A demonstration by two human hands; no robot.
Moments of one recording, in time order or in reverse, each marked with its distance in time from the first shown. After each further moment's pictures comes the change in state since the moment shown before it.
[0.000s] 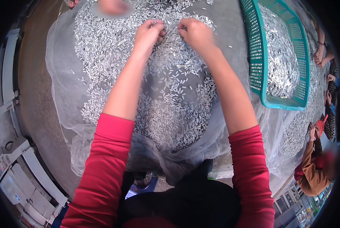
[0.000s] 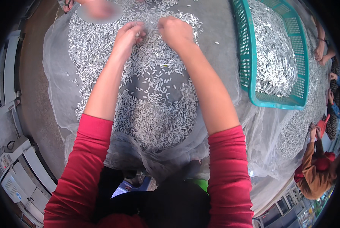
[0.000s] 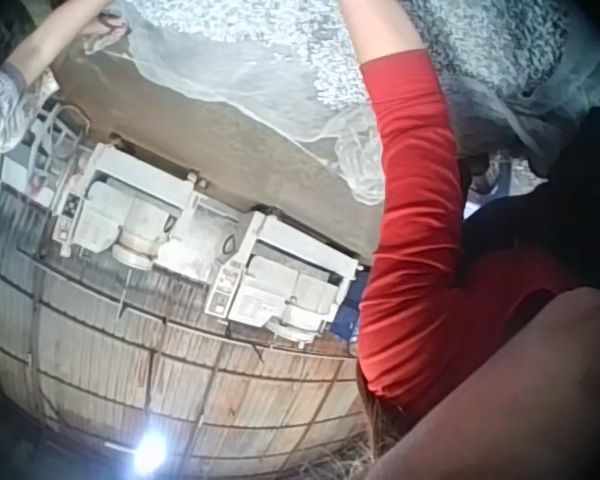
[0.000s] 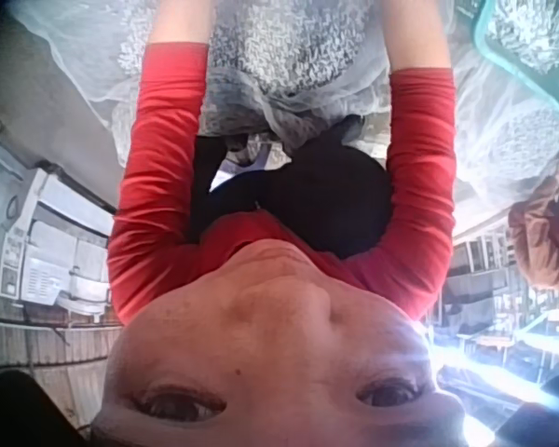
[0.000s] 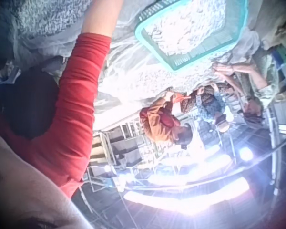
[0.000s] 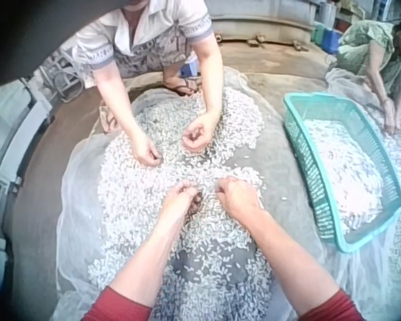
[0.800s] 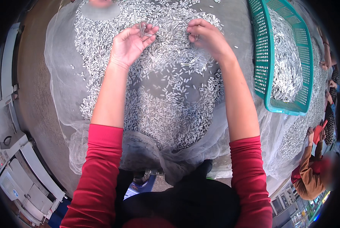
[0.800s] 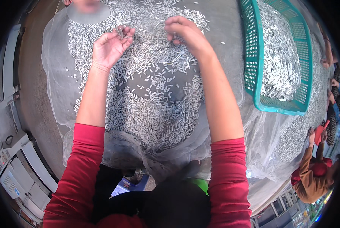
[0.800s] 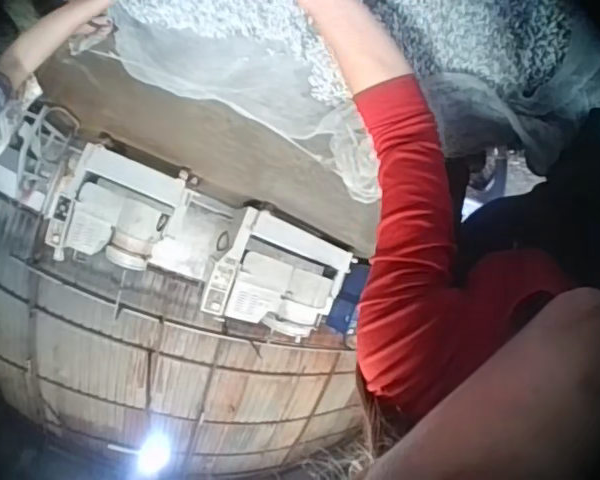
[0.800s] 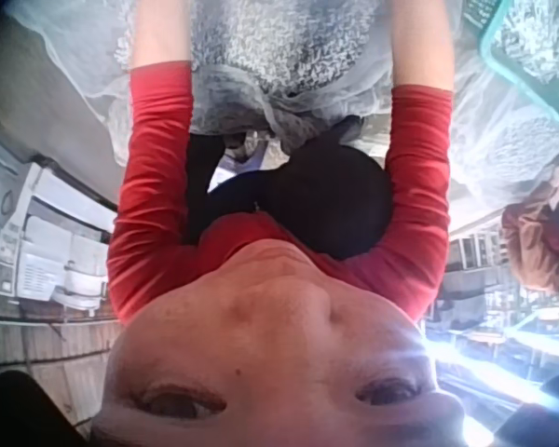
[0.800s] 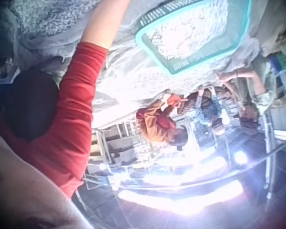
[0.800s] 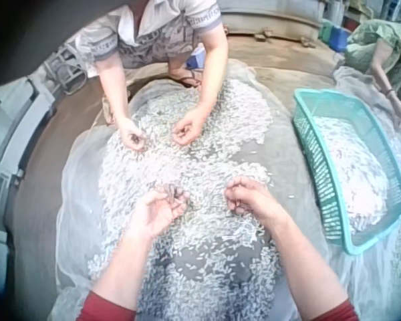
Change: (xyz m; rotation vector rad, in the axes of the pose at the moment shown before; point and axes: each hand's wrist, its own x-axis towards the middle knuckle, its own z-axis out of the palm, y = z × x) left_hand -0.016 -0.006 -0.072 -0.887 -0.394 -0.193; right_hand -0.011 0.003 -0.019 1.251 -0.323 0.561
